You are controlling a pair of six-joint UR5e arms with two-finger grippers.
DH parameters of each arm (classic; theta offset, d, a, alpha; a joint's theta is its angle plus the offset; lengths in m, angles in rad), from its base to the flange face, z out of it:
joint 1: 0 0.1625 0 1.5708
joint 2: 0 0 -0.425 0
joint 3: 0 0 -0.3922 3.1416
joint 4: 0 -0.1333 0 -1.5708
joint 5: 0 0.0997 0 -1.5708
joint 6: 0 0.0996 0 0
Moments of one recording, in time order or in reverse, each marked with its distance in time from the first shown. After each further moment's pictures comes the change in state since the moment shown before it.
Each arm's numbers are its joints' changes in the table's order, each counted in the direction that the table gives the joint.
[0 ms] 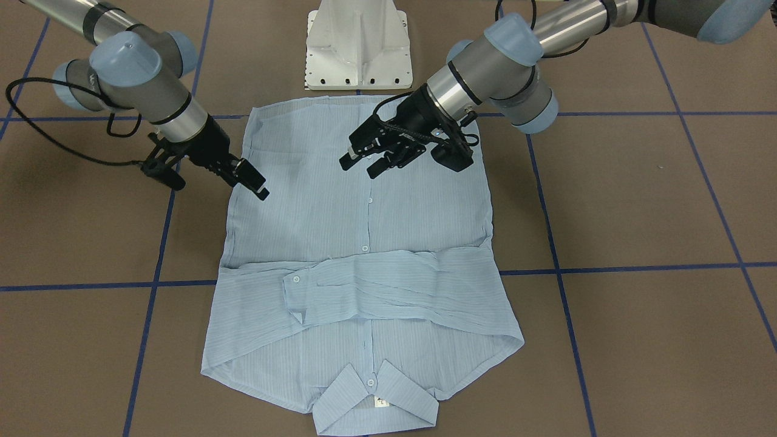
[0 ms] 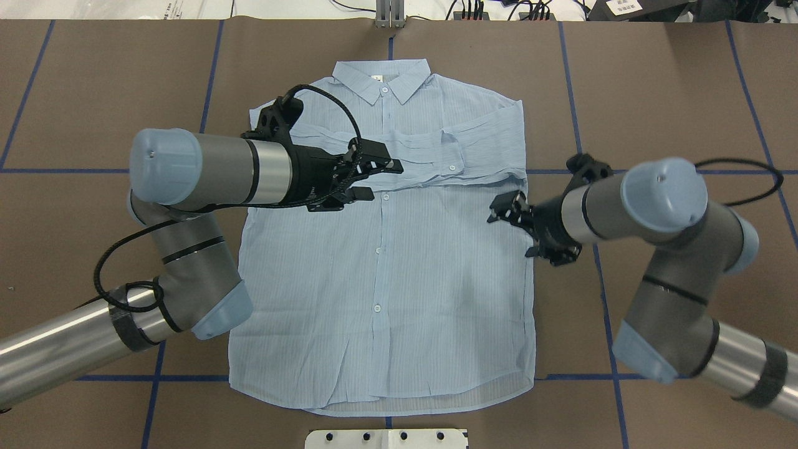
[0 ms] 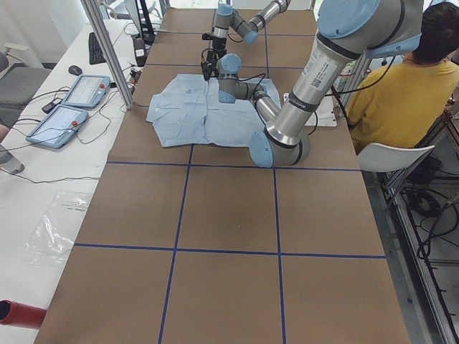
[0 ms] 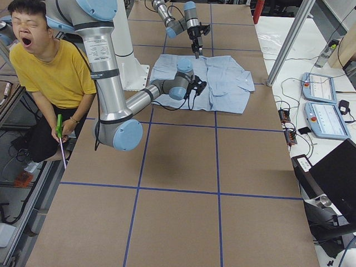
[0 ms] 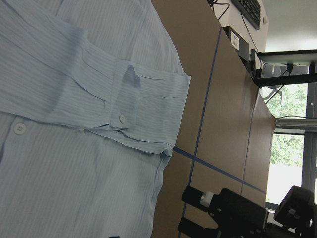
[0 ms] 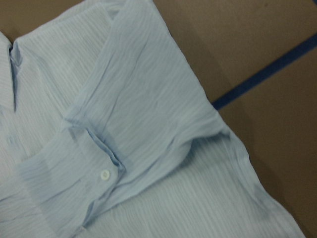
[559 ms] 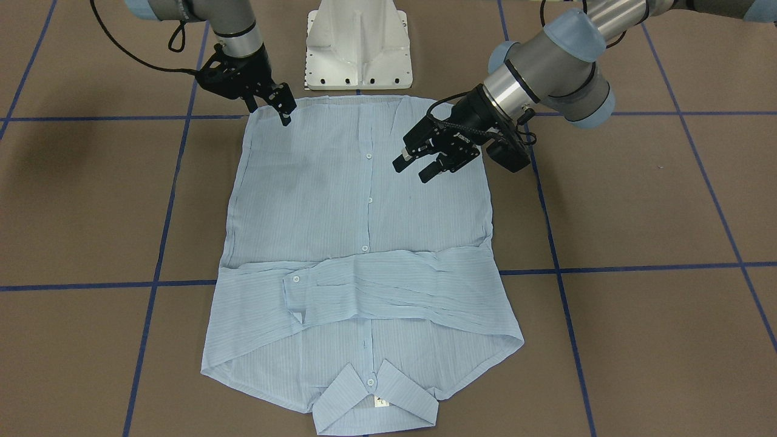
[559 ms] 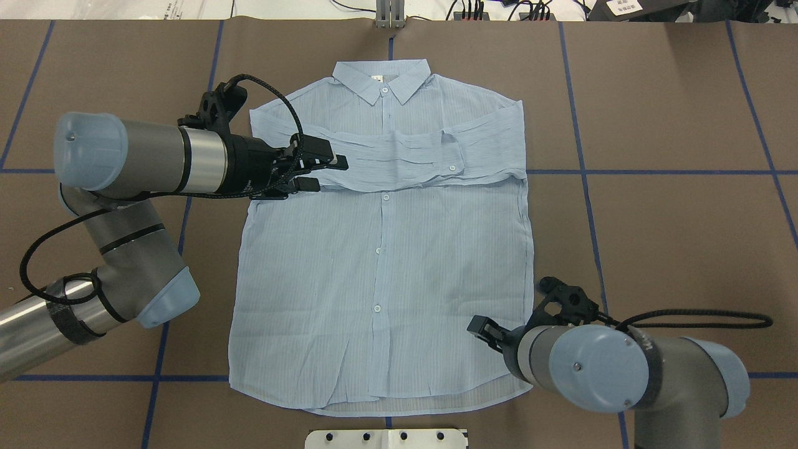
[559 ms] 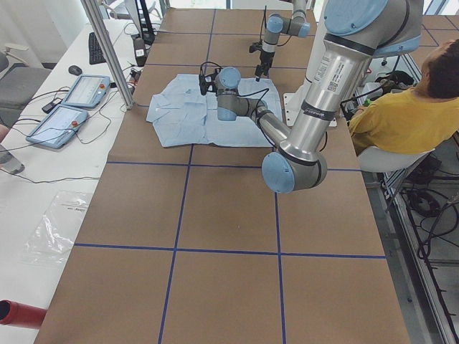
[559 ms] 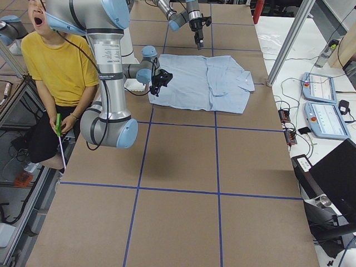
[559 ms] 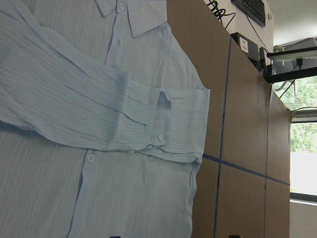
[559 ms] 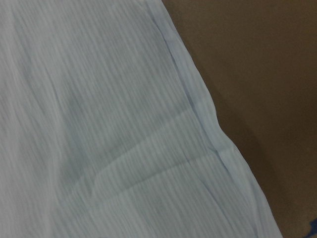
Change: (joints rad) left arm -0.071 0.114 -0.066 -0.012 -0.073 0.115; right arm -0.389 -0.004 0.252 0.505 -0.348 0.121
